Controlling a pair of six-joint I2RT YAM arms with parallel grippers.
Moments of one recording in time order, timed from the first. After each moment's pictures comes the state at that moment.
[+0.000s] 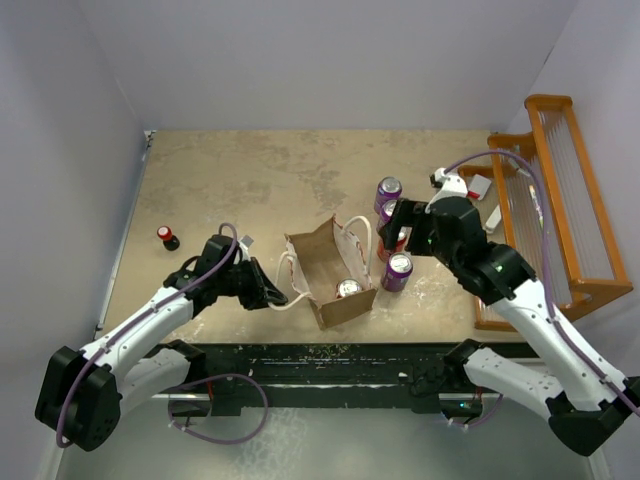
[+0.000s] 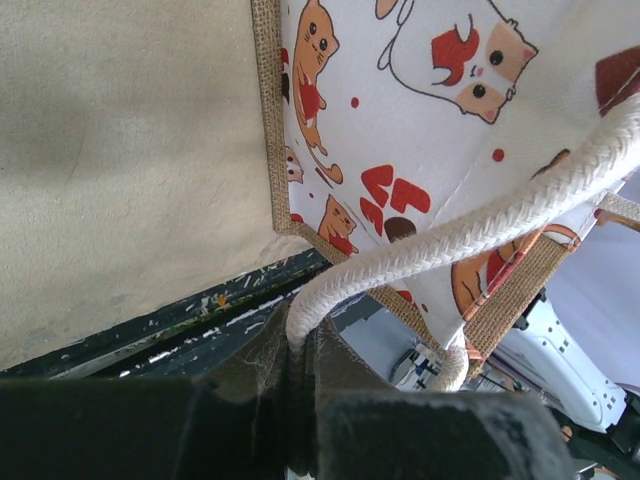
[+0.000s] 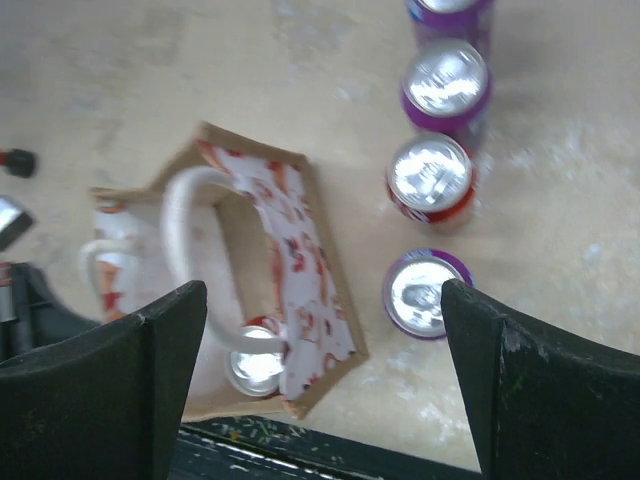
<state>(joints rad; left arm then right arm) -0.46 0.99 0.52 -0.40 0.50 -1.05 0.60 0.93 1.04 -0.73 0.29 0.55</state>
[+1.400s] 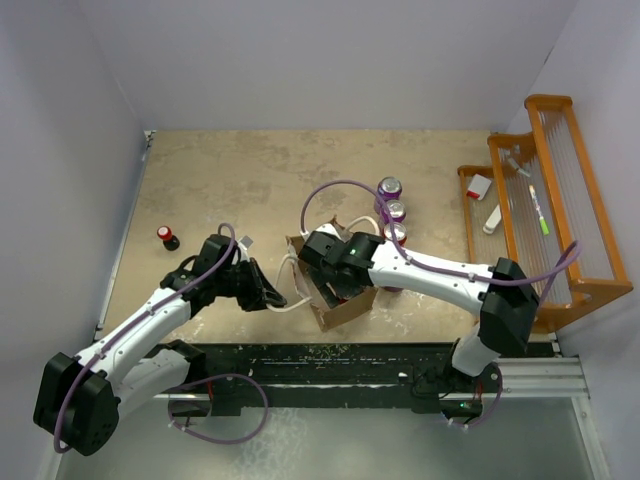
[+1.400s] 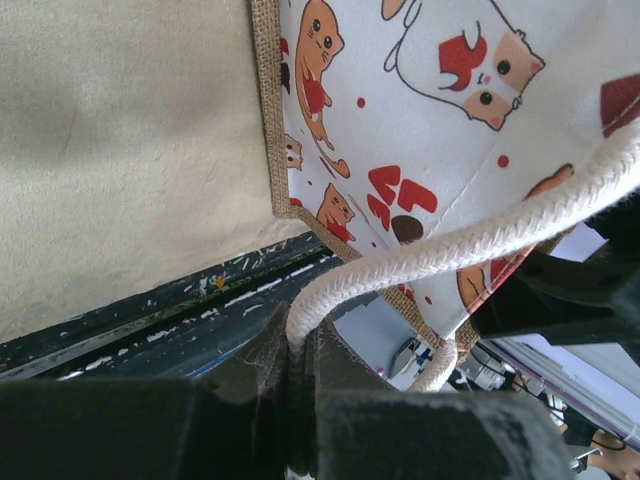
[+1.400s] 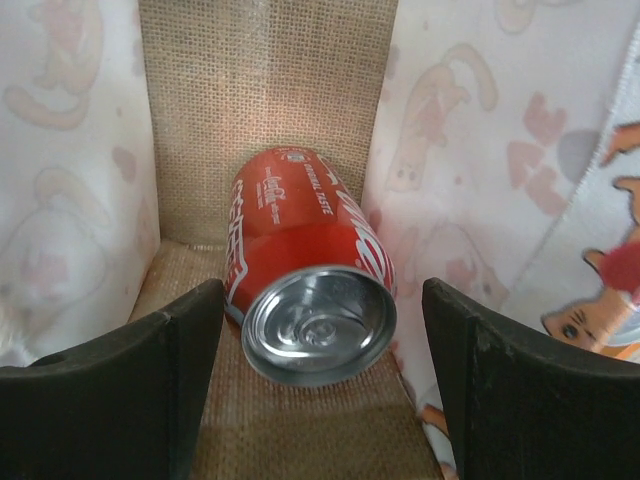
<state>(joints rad) -0.46 0.96 0.54 -0.47 0.52 -1.03 1.07 1.60 1.30 -1.00 0.37 0.42</state>
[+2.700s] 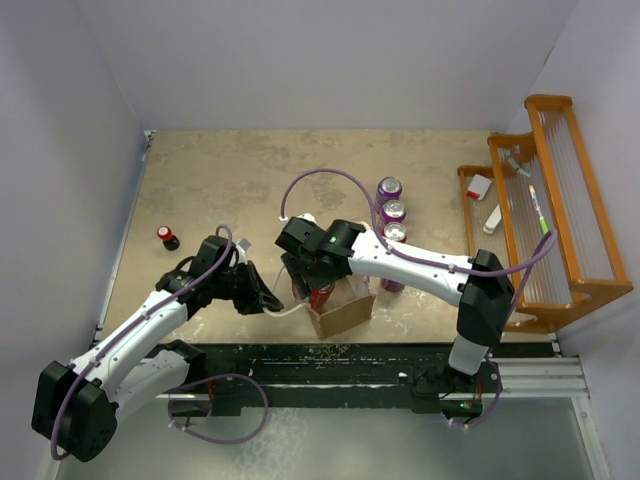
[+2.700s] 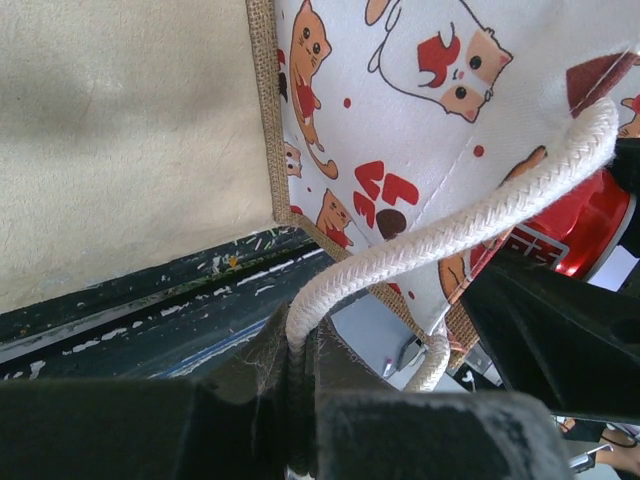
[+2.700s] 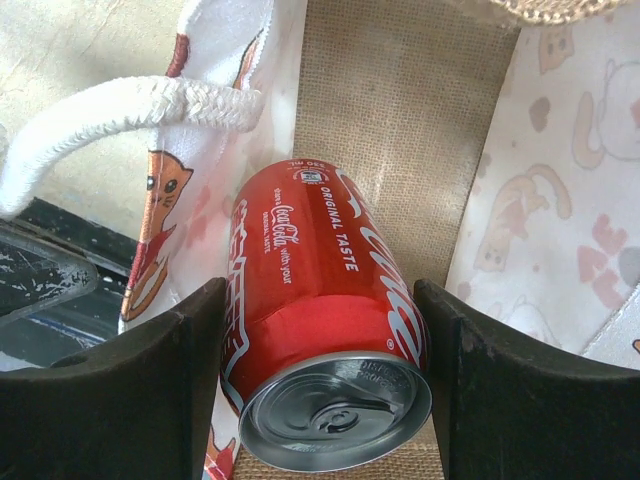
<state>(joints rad) -0.46 0.93 0.56 -0.56 0.51 -1.01 1.09 1.75 1.52 -0.99 0.25 0.52</state>
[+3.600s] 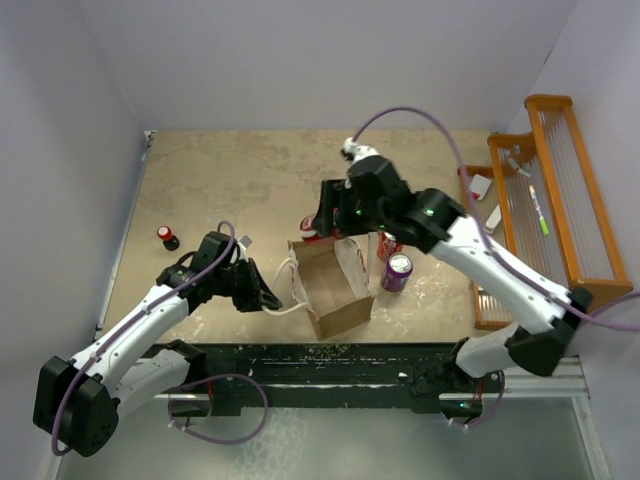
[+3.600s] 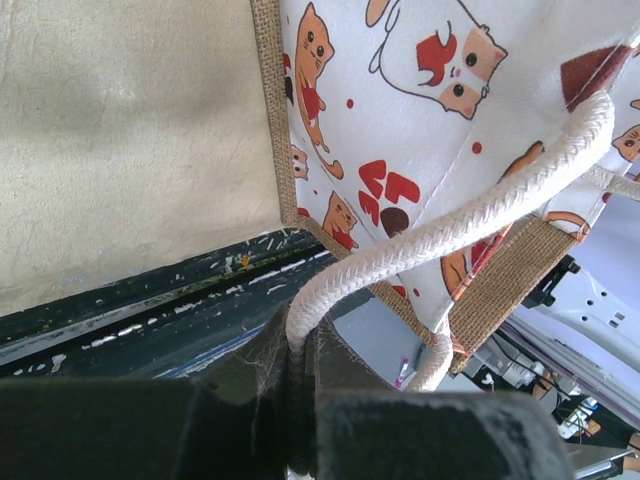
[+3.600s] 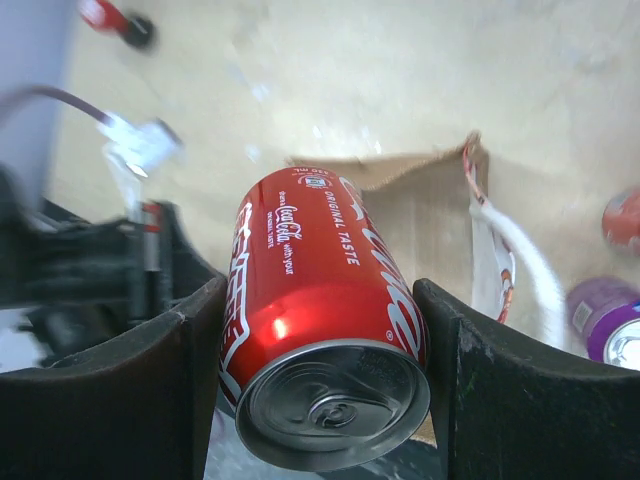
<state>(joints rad) -0.46 0.95 0.61 -0.62 0.49 -0.96 0.88 1.48 1.60 -0.89 0.14 0.60</state>
